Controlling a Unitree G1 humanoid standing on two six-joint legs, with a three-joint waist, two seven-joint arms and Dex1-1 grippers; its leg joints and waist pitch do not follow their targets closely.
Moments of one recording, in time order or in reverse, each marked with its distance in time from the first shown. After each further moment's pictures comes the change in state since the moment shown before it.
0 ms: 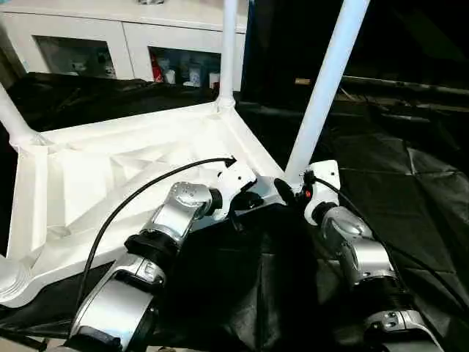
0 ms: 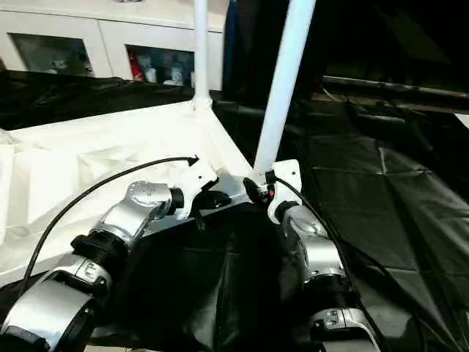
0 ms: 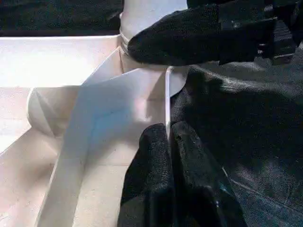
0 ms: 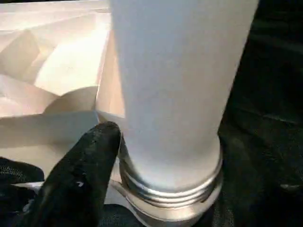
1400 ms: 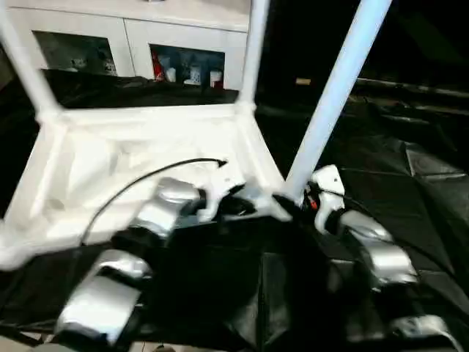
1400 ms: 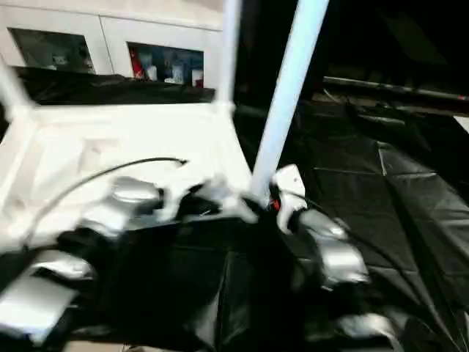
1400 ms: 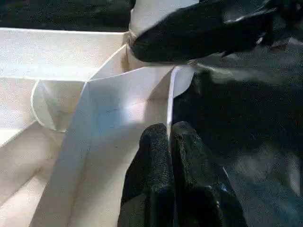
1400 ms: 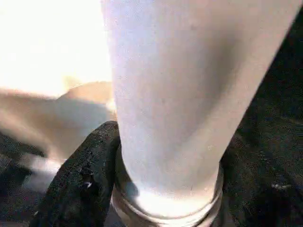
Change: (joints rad) left arm -0.017 0.010 0.000 0.023 -0.009 0.004 -0.031; right arm 0.005 -0.018 0.016 0.005 -0.018 -0.007 0.016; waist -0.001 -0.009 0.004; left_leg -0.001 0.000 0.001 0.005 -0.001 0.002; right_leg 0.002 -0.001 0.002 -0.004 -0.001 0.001
